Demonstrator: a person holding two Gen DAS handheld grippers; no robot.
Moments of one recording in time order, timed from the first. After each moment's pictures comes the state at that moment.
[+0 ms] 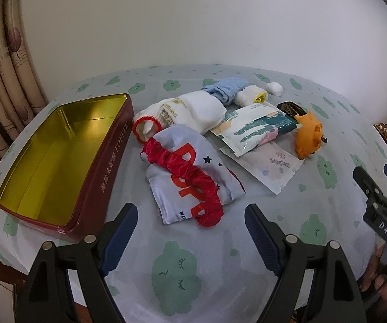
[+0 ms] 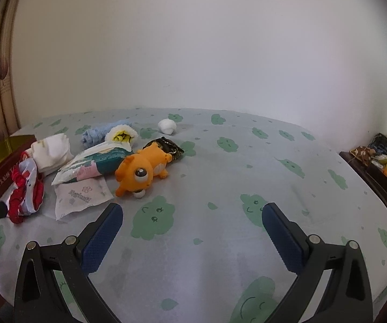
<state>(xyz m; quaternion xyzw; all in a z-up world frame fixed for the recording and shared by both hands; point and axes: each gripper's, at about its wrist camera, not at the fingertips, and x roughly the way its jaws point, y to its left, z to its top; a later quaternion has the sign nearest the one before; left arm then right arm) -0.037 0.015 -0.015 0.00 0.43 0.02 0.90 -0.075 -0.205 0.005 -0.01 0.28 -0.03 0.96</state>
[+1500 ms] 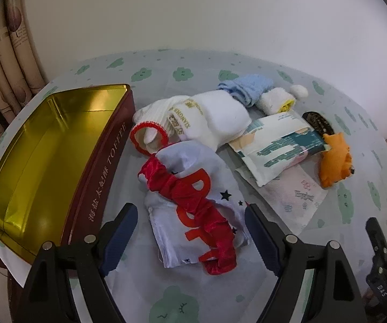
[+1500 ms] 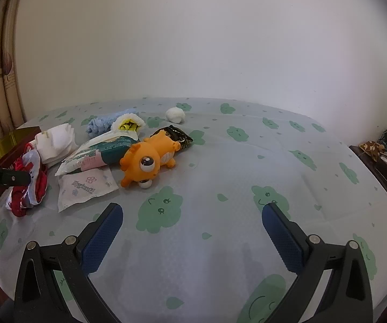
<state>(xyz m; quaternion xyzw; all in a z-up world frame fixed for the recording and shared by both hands) 0.027 0.030 -0.027 -0.04 0.47 0.05 0.88 -0.069 -0.203 -0.005 0.00 0.31 -0.01 0.95</state>
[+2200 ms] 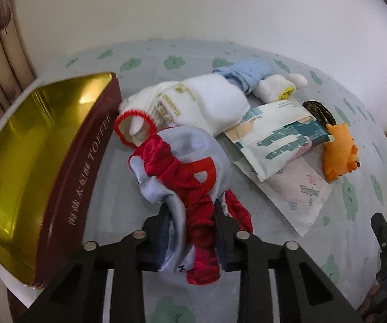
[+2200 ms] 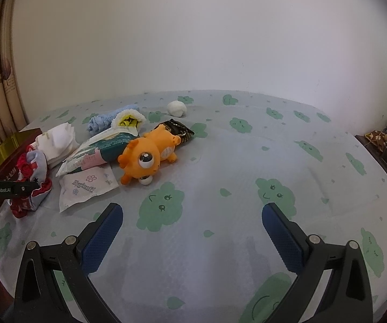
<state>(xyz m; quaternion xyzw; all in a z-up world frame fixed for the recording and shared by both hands) 0.033 0.026 -0.042 -0.03 0.48 0.03 0.87 -0.062 -0.208 -0.011 0.02 0.33 0.00 0.95</state>
